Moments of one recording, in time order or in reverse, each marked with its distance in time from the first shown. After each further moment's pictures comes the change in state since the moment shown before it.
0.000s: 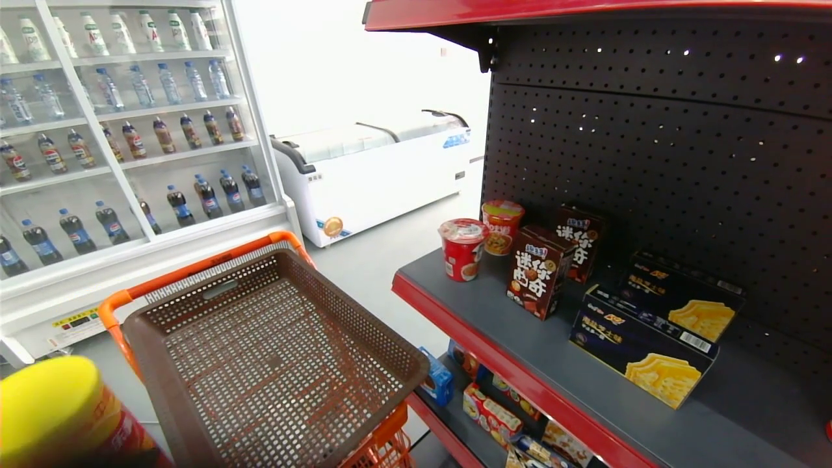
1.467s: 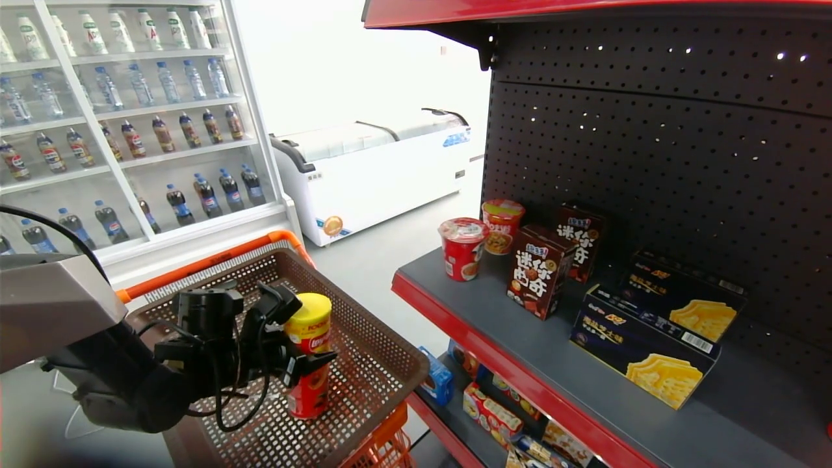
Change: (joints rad) left arm 0.000 1.477 -0.432 -0.723 -0.193 0.288; right arm 0.000 0.000 0.000 0.000 -0.005 0.002
